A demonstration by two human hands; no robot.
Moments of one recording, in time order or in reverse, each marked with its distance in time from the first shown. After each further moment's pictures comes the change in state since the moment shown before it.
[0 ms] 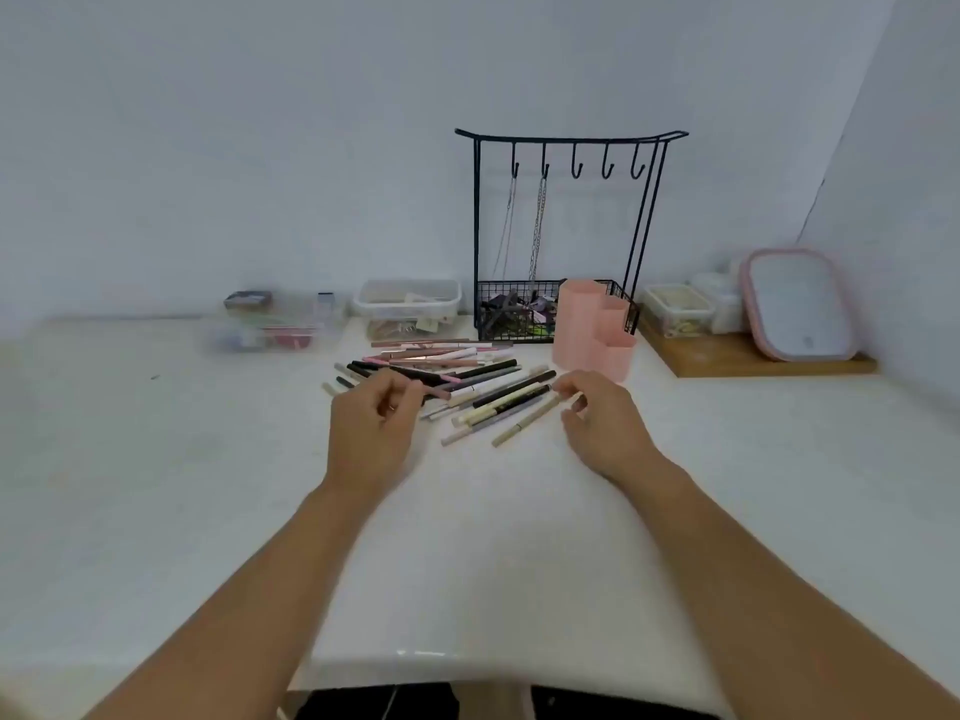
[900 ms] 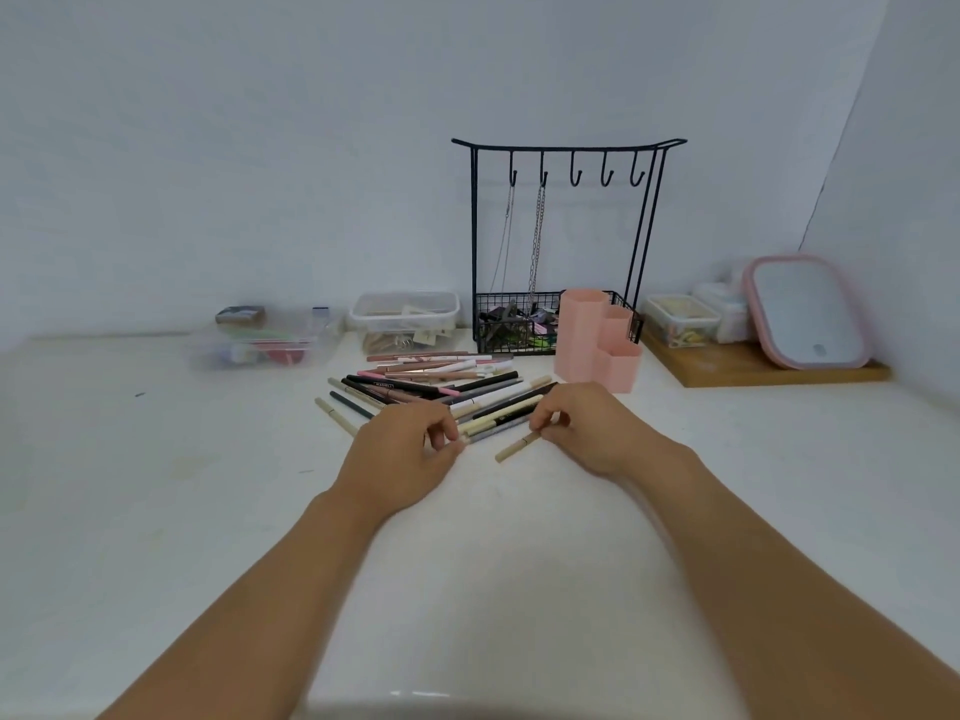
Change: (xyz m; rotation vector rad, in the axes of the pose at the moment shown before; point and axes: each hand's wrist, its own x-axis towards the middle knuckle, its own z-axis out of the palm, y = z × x) left_hand 0.009 -0.020 0.011 0.448 -0.399 0.276; right_hand 0.027 -0.005 0.002 -0.168 -0.271 -0.190
